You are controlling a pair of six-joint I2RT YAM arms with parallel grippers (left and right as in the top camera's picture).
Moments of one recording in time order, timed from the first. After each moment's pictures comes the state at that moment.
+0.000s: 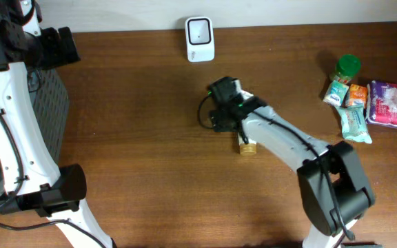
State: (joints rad) left arm 0.16 2.05 2.72 -1.69 -0.01 -0.12; right arm 0.52 1.89 1.30 -0.59 0.37 0.23
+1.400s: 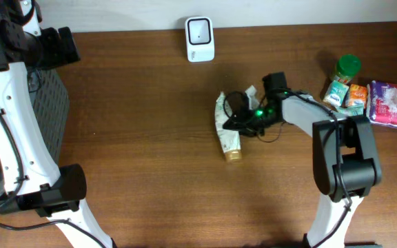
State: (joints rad) left arm 0.16 2.05 2.72 -1.69 -0.01 -0.12; right arm 0.12 2.07 1.25 -0.55 -0.80 0.32
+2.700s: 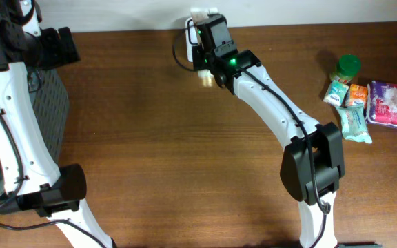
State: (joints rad) left arm 0.16 2.05 2.72 -1.69 -0.01 -0.12; right arm 0.46 2.15 1.93 -0.45 0.15 0.24
